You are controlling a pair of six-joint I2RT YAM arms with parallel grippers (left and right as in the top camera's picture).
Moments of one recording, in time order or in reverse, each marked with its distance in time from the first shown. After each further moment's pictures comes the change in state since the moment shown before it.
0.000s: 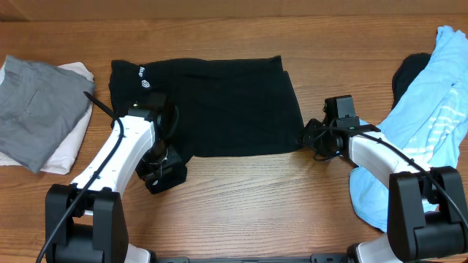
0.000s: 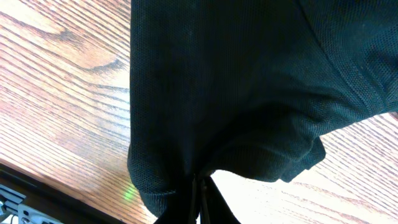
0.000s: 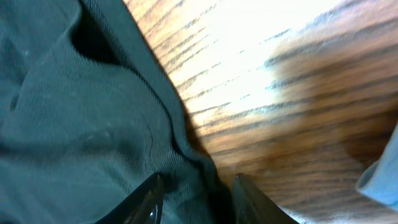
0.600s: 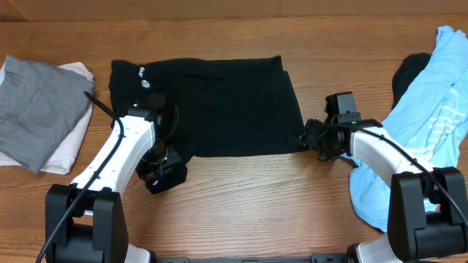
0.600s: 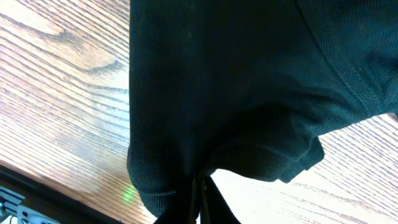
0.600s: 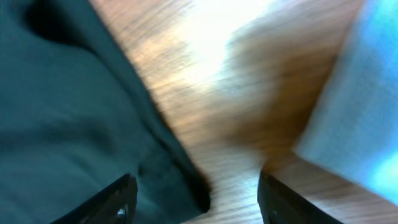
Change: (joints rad) left arm 0.000 0.000 0.000 0.003 0.000 0.000; right arm -0.008 0.003 0.074 -0.204 0.045 -0.053
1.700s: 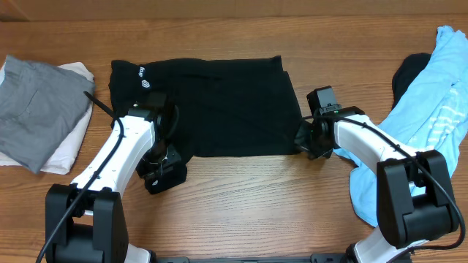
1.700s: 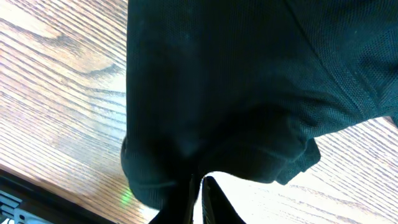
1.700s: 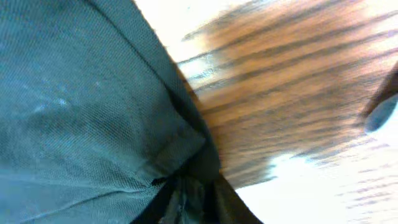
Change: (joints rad) left arm 0.000 0.000 -0.001 0.011 0.001 0.000; right arm 0.101 0.096 0.109 -0.120 0.063 0.060
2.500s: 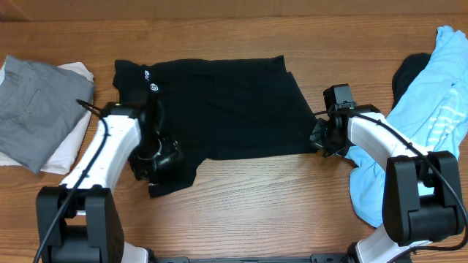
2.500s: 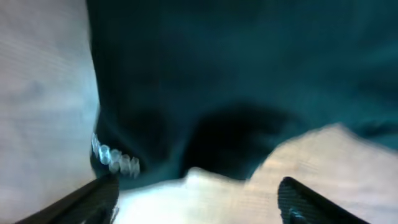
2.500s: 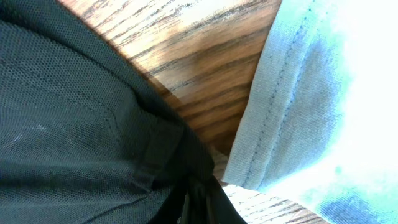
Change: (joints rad) left arm 0.126 0.000 0.000 0.085 0.243 0.187; right arm -0.106 0.000 0.006 -0.023 0.110 -0.068
